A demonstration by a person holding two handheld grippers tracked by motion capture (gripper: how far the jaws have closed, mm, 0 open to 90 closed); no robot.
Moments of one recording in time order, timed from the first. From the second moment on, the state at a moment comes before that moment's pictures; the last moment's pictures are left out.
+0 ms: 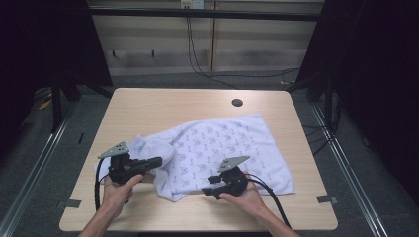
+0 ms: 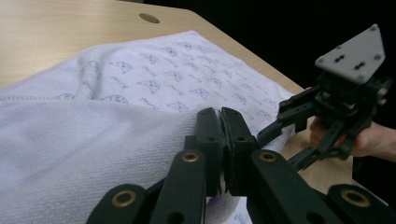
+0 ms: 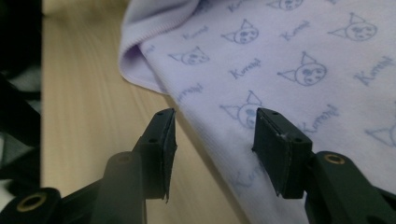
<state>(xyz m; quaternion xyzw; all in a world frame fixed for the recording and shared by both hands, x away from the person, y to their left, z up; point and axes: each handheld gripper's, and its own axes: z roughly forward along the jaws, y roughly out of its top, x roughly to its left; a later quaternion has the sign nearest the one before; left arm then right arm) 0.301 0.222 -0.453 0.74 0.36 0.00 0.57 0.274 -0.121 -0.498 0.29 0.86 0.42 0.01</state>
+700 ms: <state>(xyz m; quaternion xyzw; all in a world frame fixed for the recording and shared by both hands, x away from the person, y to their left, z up) 0.291 0.220 -0.450 0.75 0.34 0.00 0.57 0.273 -0.242 -0.498 0.38 0.85 0.36 0.09</state>
